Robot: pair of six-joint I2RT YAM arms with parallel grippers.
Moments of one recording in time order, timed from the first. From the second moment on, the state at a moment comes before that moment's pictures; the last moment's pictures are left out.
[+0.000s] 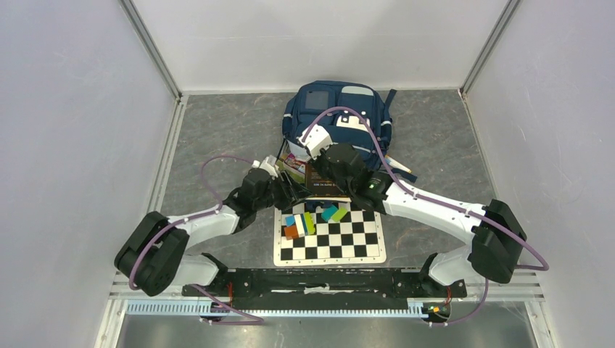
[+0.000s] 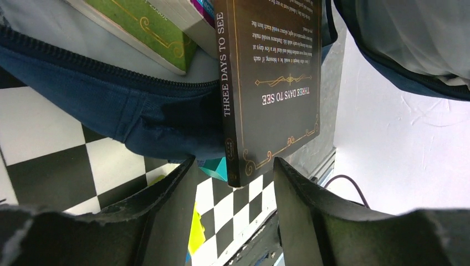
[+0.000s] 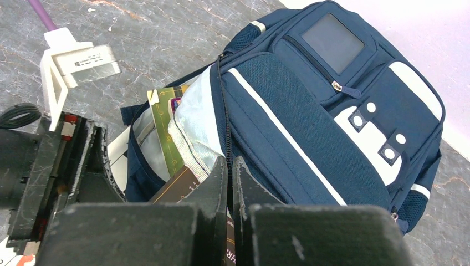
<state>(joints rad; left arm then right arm) -0.59 1.30 0.44 0.36 0.26 -1.04 0.95 1.43 1.05 0.07 0.36 -0.18</state>
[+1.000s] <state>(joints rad) -0.63 1.34 0.48 0.53 0.01 -1.19 0.95 1.40 1.01 0.08 0.37 -0.18</state>
